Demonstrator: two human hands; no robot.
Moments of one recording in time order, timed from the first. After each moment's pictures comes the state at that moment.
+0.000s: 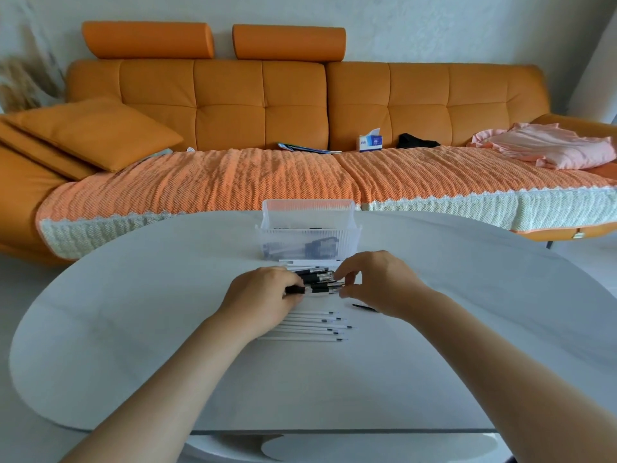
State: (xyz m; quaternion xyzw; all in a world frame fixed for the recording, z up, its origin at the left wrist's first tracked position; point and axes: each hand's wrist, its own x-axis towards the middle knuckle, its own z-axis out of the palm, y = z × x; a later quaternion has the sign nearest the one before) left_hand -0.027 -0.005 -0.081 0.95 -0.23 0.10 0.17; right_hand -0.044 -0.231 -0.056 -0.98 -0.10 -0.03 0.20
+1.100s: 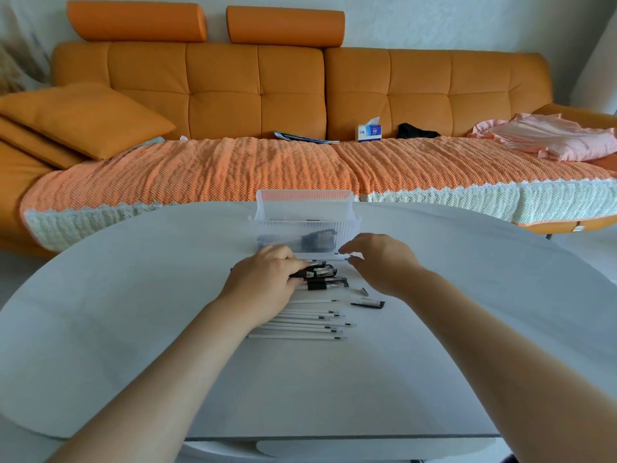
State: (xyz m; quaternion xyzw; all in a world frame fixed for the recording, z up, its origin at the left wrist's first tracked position) left_hand -0.005 -0.017 -0.086 0.95 -0.25 0.10 0.12; right_hand 0.003 -0.248 -0.078 -0.99 -0.07 -0.06 0.11
